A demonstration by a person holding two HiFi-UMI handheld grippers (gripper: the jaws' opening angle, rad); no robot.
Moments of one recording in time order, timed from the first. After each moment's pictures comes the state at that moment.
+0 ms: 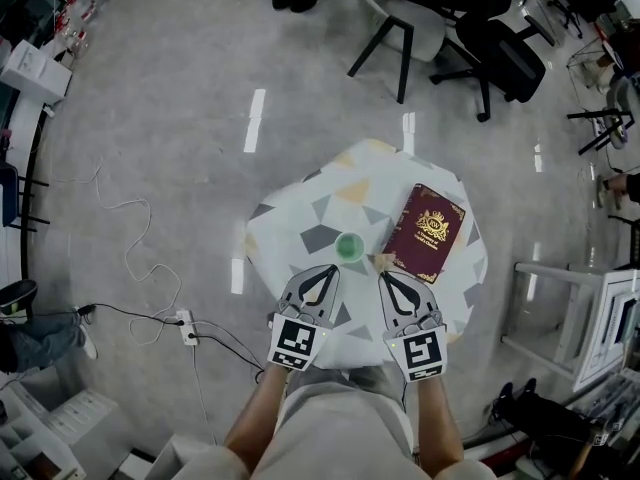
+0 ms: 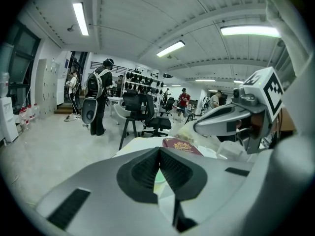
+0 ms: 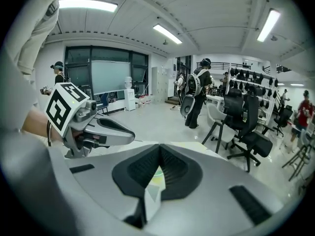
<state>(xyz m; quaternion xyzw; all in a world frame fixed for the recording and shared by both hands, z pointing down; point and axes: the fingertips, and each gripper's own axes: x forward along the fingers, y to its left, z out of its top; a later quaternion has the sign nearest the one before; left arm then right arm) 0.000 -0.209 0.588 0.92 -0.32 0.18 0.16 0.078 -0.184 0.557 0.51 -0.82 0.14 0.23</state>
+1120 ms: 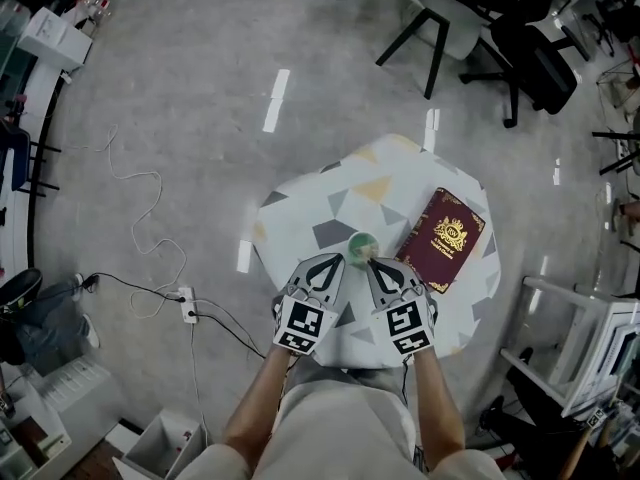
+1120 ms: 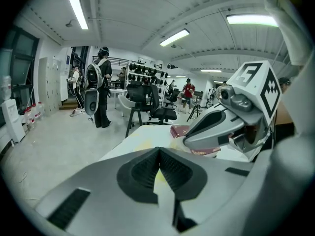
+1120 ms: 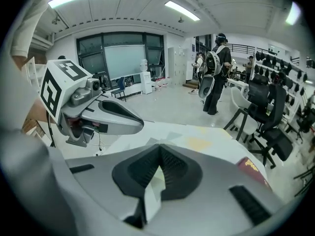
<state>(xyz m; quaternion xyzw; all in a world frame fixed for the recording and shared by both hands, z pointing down) -0.006 -0.223 0.649 0.89 -0.34 0.24 0.17 0.048 -0.205 0.657 0.40 -0.83 0.19 0.33</state>
